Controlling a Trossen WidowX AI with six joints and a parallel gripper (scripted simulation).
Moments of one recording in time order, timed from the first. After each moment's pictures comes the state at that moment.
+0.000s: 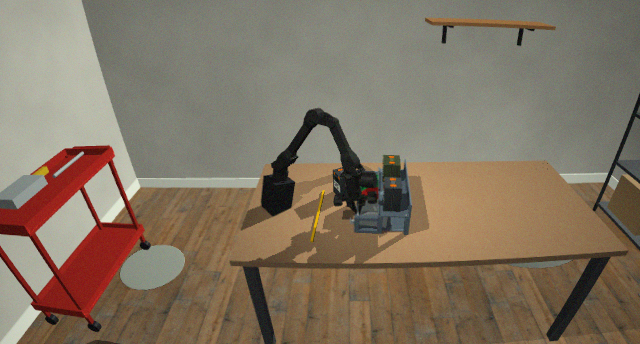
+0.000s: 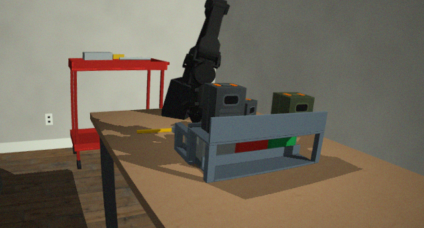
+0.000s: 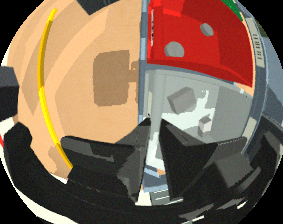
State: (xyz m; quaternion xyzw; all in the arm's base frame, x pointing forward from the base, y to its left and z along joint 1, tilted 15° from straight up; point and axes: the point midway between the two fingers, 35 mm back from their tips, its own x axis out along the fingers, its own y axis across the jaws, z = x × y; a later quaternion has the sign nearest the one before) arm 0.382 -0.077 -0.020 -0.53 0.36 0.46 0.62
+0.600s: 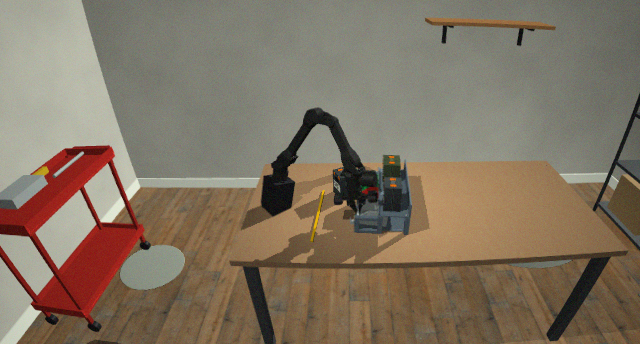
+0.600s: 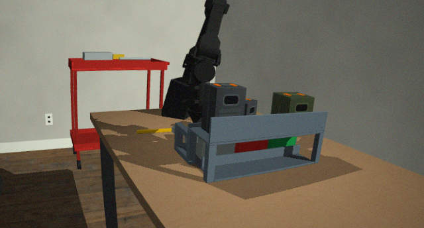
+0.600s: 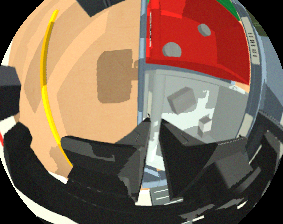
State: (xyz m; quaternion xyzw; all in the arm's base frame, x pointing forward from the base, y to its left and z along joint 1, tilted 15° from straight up) arm 0.381 -0.079 -0.014 -0.52 0.36 0.46 0.62
